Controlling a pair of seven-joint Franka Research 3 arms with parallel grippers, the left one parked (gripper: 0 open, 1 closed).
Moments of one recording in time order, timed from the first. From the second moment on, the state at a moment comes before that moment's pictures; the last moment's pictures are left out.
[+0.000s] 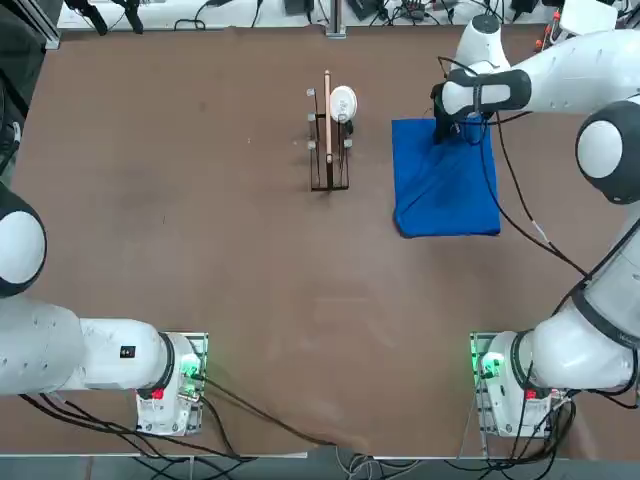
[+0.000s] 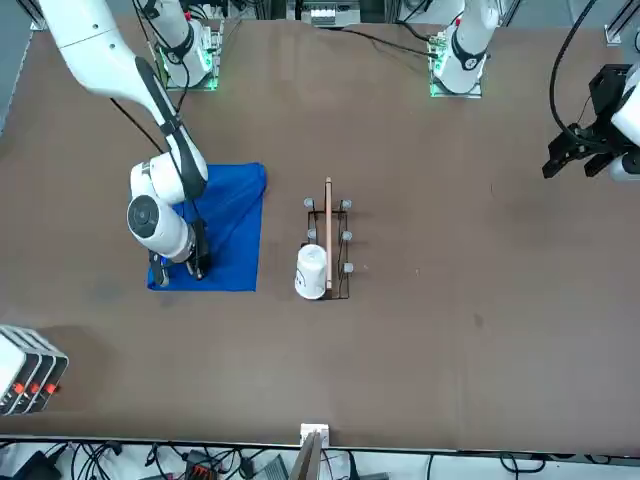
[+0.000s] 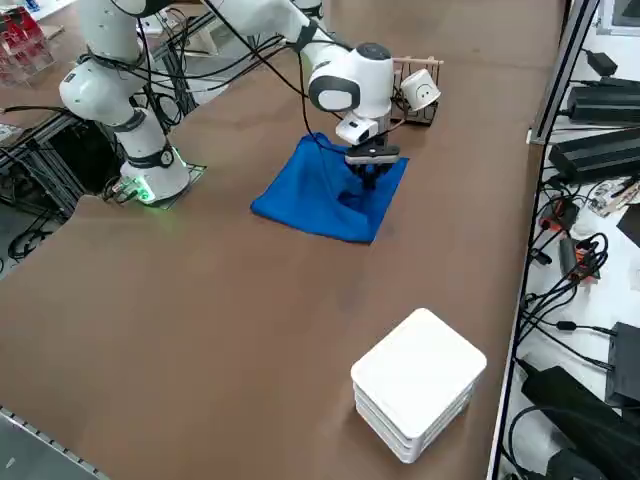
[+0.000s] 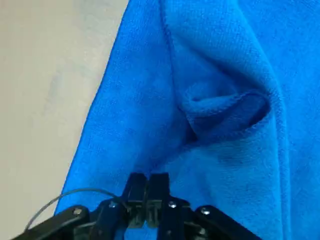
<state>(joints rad) 0.04 0.57 0.21 -1.91 -0.13 2.42 1.50</state>
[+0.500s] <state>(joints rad) 0.04 0.57 0.21 -1.90 -0.14 2.42 1.50</state>
